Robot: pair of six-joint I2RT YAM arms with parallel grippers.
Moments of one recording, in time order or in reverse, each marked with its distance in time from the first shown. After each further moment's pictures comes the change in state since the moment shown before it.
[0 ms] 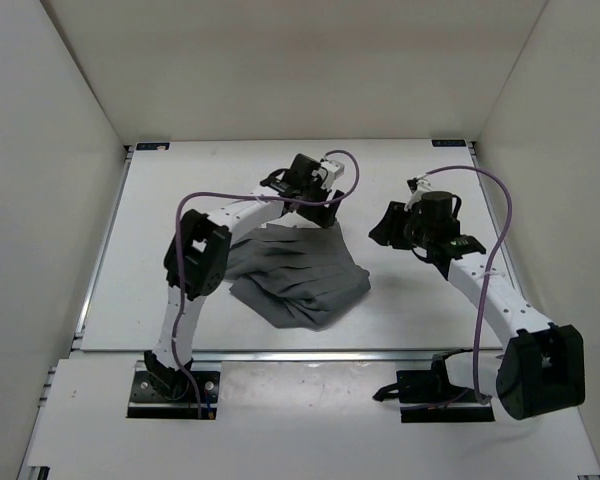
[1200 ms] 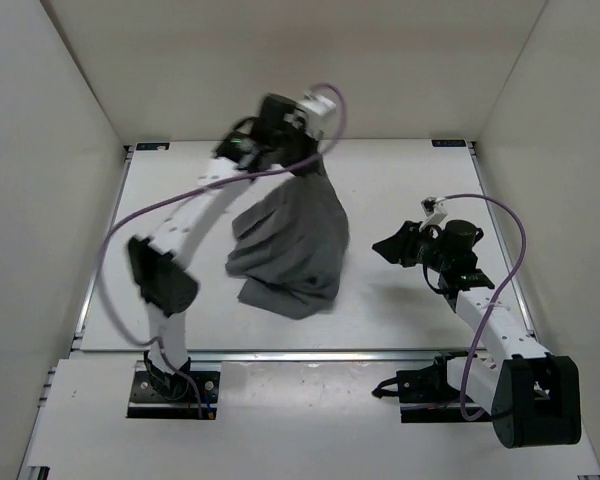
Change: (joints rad) left arm -0.008 -0.100 0.463 -0.413 0.014 0.073; right arm -0.169 -0.177 -0.330 0.380 -0.325 0.035
